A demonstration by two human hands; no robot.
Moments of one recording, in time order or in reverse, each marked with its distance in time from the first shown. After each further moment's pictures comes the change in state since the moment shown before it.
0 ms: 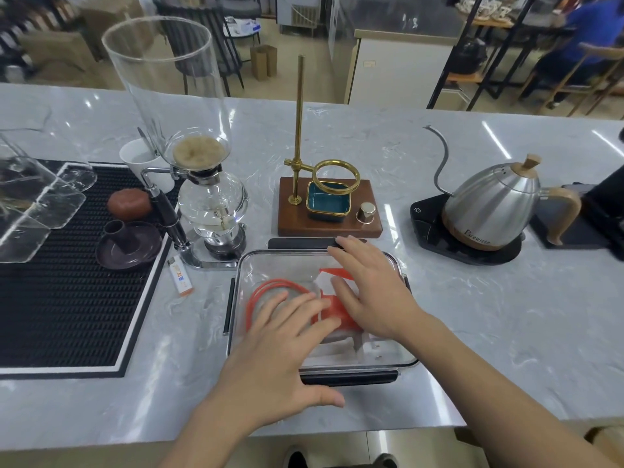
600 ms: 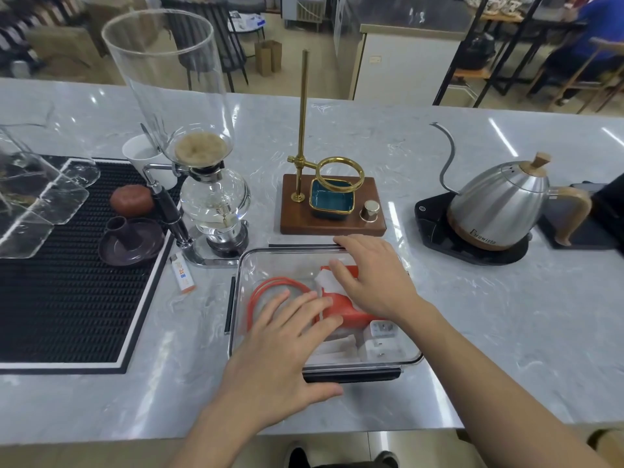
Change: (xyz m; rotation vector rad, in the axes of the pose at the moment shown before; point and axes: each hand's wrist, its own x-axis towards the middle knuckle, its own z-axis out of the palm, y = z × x) left_hand -0.001 0.001 0.005 0.032 0.043 -0.004; right_hand 0.024 0.006 0.002 -0.018 0.017 0.115
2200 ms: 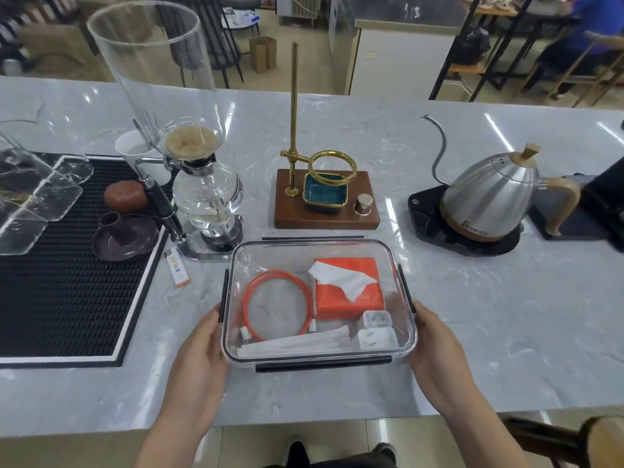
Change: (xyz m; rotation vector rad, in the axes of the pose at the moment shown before) left_hand -0.046 -0.037 0.016 -1.682 0.511 -0.931; right_hand -0.119 0.023 0.004 1.481 0.199 0.733
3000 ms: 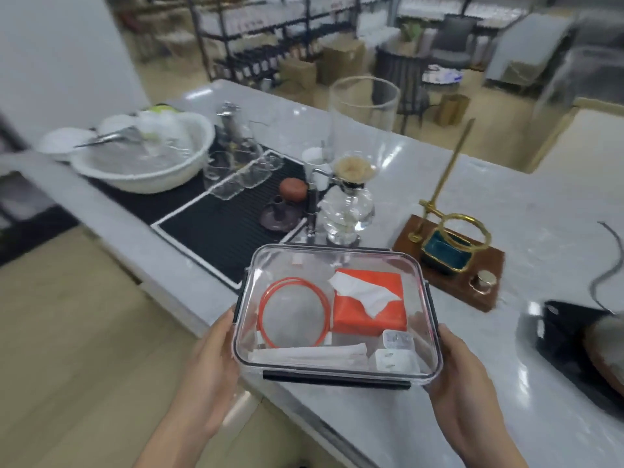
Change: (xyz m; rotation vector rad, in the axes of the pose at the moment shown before) left_hand -0.114 0.022 0.015 -0.017 0.400 0.304; right_hand 0.022 -0.045 0.055 -0.129 -0.388 0.175
